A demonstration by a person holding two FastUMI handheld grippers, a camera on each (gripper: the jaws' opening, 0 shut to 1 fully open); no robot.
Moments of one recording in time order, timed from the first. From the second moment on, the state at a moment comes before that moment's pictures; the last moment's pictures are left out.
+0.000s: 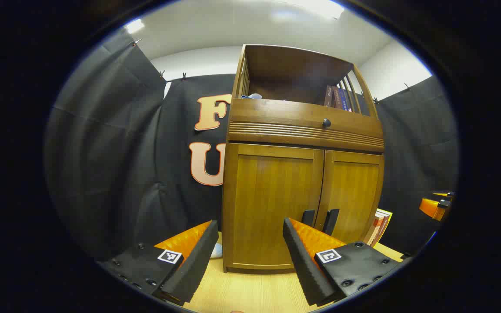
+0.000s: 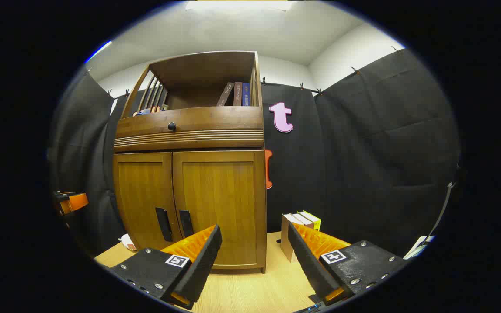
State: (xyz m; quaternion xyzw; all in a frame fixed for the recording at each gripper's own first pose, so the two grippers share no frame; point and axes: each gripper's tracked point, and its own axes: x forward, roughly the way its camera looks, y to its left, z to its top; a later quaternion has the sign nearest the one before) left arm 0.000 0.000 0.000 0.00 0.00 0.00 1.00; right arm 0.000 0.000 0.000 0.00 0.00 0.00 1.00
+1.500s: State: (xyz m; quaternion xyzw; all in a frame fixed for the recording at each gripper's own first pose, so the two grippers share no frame) left arm -0.011 0.022 -0.001 0.00 0.00 0.02 1.00; right arm 0.040 0.073 -0.036 0.01 0.01 0.05 1.00
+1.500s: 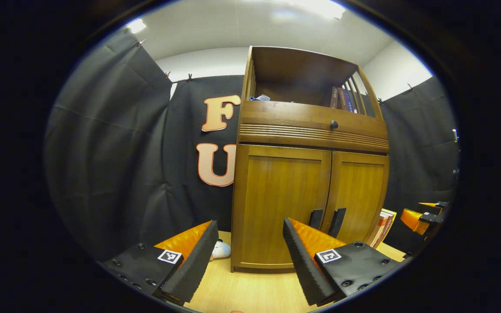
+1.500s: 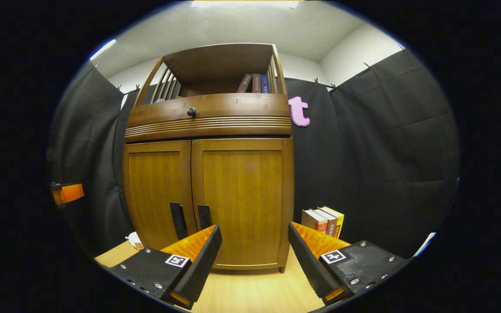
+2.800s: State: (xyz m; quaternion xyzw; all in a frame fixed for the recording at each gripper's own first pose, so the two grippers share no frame) left arm -0.035 0.119 -0.028 -0.01 0.04 0.11 0.99; right arm 0.206 0.198 -0.149 0.03 0.11 0.09 0.99
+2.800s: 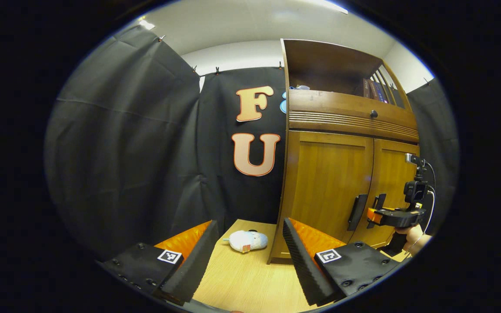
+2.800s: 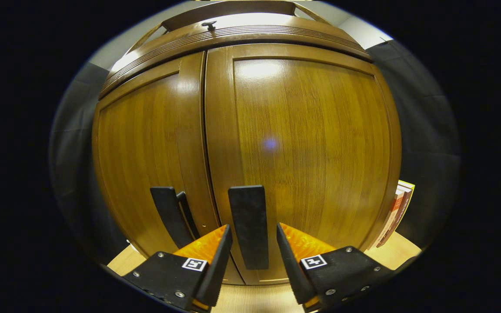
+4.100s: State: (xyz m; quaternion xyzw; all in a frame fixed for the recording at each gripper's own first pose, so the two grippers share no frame) left arm -0.036 0.053 -0.028 -0.01 0.04 0.05 1.00; right arm 0.044 0.068 -0.135 0.08 0.14 0.08 0.98
